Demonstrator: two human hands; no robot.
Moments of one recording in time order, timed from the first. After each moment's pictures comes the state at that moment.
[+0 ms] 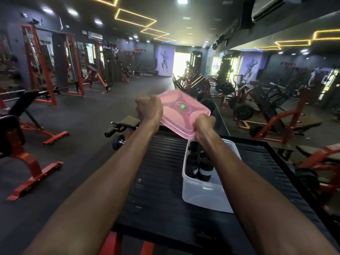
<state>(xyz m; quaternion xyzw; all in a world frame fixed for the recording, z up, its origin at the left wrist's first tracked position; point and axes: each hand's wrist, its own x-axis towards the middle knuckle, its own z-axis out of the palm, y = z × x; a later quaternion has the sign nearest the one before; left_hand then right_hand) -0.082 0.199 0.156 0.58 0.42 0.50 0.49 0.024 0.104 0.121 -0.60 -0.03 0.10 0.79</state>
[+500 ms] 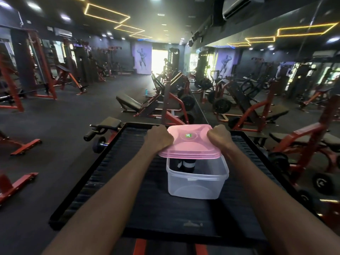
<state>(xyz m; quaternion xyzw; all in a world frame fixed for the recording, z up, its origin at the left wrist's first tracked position) -0.067 0.137 0.091 0.91 0.32 0.14 0.21 0.056 -0.019 0.084 -0.90 -0.12 -0.02 0.43</state>
